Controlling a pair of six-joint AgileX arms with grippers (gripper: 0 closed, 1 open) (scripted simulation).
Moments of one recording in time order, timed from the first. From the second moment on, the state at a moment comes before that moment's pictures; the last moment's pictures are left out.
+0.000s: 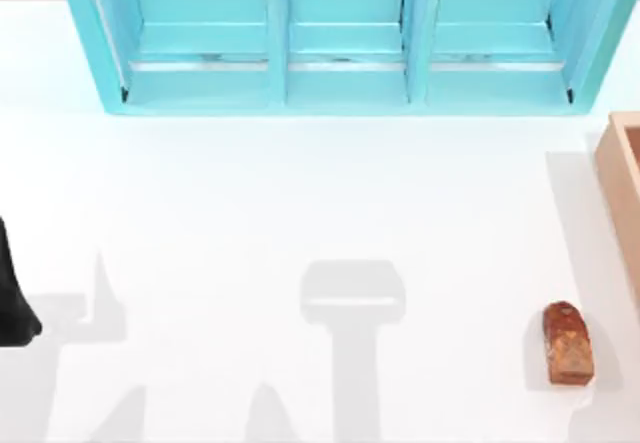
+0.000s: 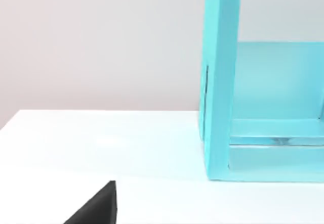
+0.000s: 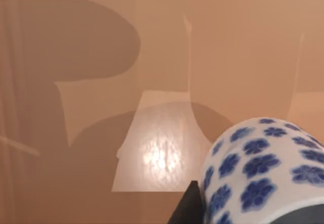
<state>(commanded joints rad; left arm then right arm) 0.00 0.00 0.00 0.00 0.00 0.00 -0.45 1.42 0.79 -0.86 -0.05 -0.44</state>
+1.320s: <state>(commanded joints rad) 0.00 0.00 0.00 0.00 0.00 0.00 -0.46 1.41 0.83 -0.84 -0.07 -0.45</state>
